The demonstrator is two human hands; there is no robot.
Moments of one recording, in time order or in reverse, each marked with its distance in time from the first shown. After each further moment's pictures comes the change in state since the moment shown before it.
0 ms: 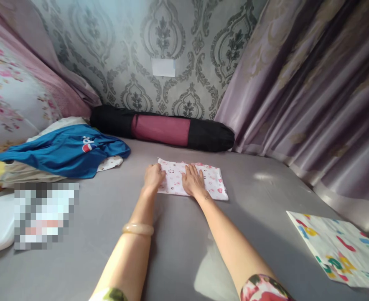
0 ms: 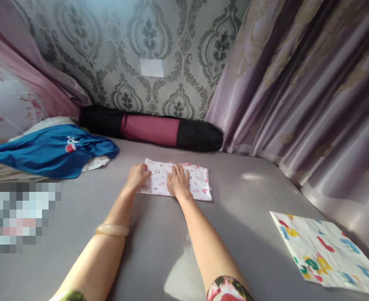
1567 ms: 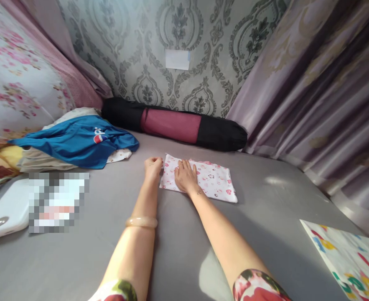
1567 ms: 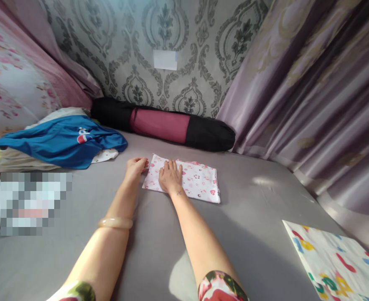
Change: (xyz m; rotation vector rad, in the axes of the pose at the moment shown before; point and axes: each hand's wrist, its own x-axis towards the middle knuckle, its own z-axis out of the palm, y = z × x) left_hand 0.026 -0.022 0.007 -0.929 0.208 -0.466; right_hand 0.017 -0.052 0.017 0.052 -0.008 -0.104
